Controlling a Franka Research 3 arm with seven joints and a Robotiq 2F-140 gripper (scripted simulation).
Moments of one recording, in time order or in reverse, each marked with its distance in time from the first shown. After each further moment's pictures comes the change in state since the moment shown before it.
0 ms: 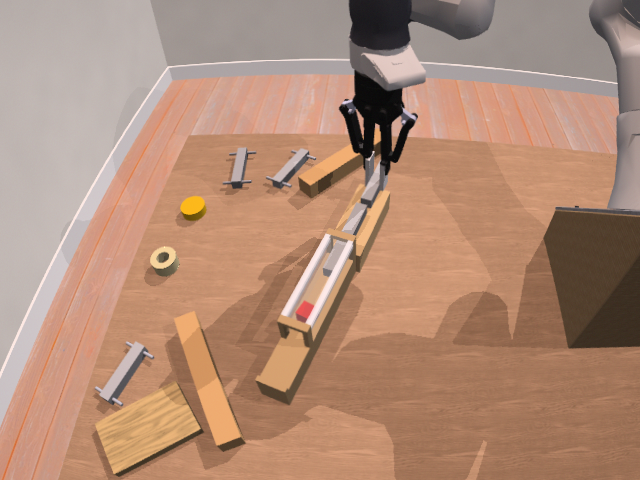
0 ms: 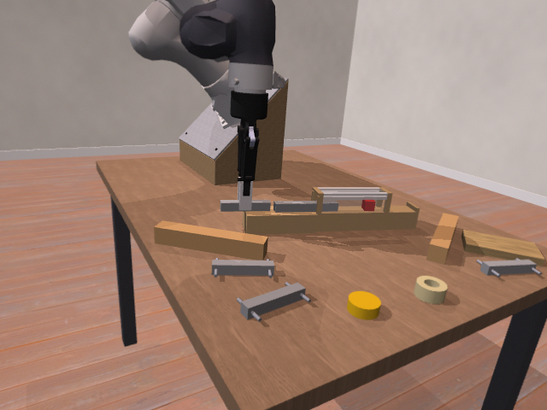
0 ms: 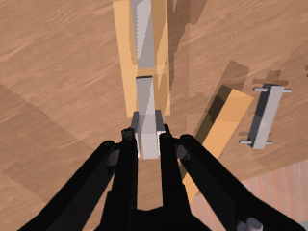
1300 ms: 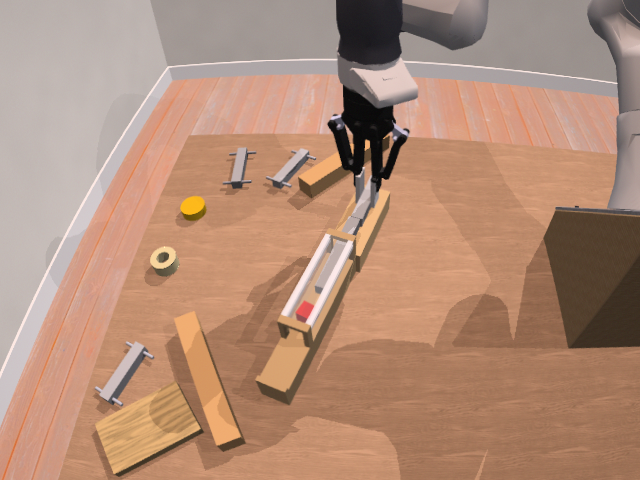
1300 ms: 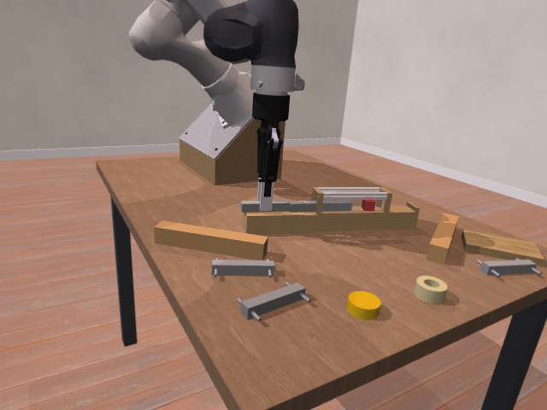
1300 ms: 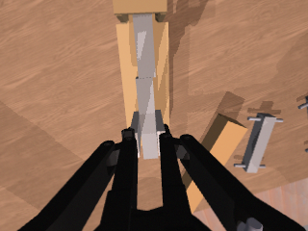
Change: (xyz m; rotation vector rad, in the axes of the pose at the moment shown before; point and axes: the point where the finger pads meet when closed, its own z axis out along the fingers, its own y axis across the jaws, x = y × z) arm 0.045 0.002 0.001 -0.003 0.002 -0.023
